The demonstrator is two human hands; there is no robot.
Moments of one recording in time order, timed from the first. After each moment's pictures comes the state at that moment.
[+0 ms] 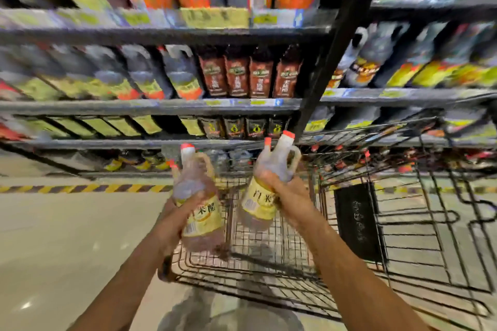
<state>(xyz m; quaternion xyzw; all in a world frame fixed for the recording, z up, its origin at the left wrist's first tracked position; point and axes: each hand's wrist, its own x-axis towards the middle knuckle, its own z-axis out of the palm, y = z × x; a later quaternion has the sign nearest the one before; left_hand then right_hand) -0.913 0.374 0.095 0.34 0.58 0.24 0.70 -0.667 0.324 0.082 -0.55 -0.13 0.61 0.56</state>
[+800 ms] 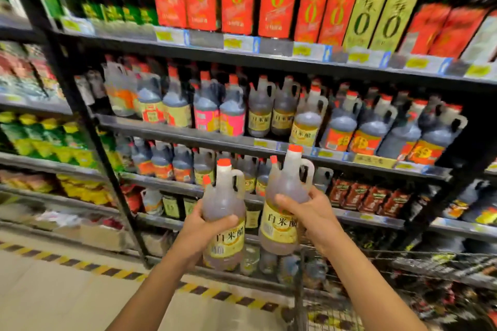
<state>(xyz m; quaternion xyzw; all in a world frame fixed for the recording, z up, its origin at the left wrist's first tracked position) -1.263 0.488 0.257 0.46 0.48 0.40 0.62 -1.016 0.455 0.297 -0.59 -0.41 0.46 0.53</state>
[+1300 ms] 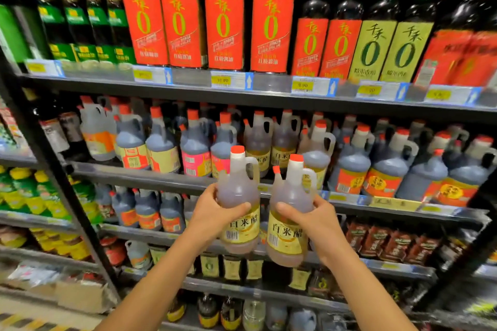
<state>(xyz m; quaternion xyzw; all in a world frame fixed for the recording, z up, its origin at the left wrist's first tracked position) -1.206 0.649 0.313 0.61 0.49 0.42 0.47 -0.987 0.578 0.311 -0.60 -0.40 0.40 0.56</state>
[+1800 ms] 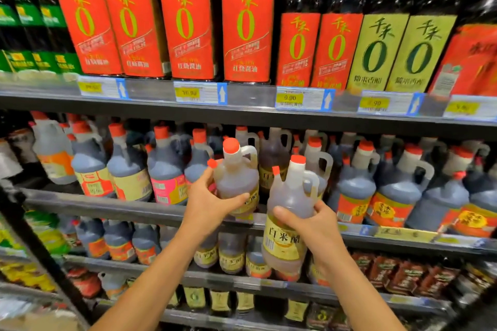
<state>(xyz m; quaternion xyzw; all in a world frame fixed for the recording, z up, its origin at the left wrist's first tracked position) -1.143 0.738 0.335 0.66 0.44 0.50 0.37 -0.939 0.653 0.310 -0.59 -0.38 0.39 0.60</state>
